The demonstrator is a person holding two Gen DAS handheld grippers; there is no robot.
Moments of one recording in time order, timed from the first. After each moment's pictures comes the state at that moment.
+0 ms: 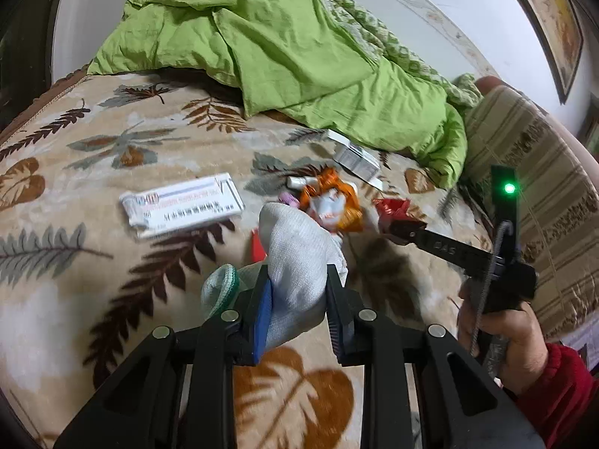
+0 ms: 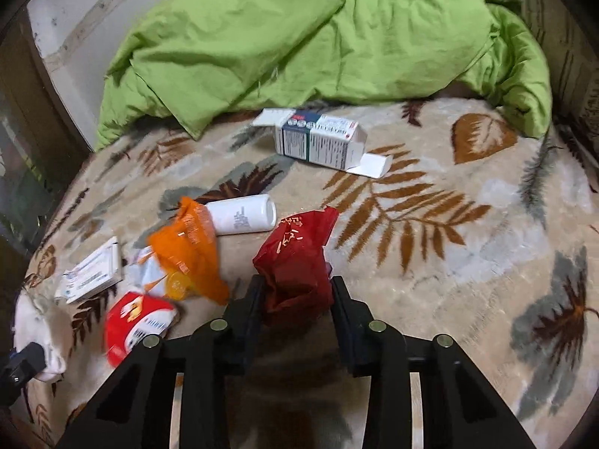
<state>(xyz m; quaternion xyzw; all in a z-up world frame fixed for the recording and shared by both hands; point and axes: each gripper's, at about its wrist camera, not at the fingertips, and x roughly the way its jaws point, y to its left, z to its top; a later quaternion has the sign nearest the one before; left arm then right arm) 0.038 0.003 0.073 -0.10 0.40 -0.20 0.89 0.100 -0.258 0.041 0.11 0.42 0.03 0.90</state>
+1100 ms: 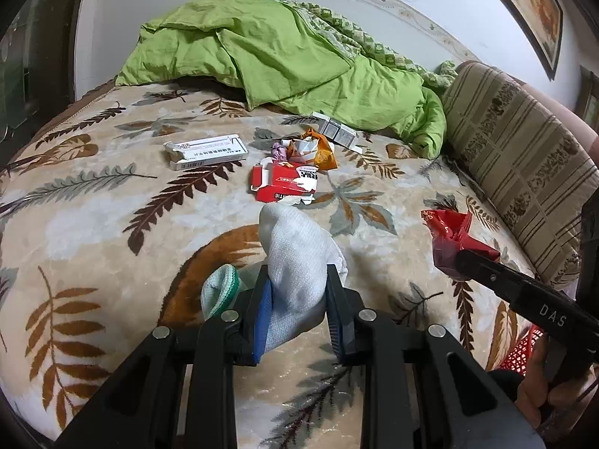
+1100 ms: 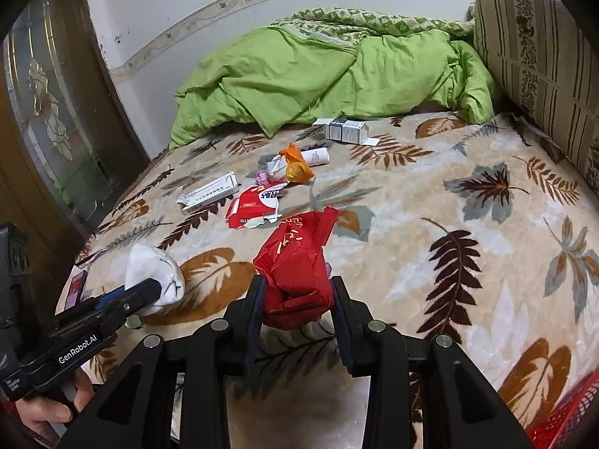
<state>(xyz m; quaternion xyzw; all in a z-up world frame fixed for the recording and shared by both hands) -0.102 0.012 0.068 -0.06 0.36 -0.18 0.91 -0.133 -0.219 0.080 0.14 0.35 0.06 0.93</state>
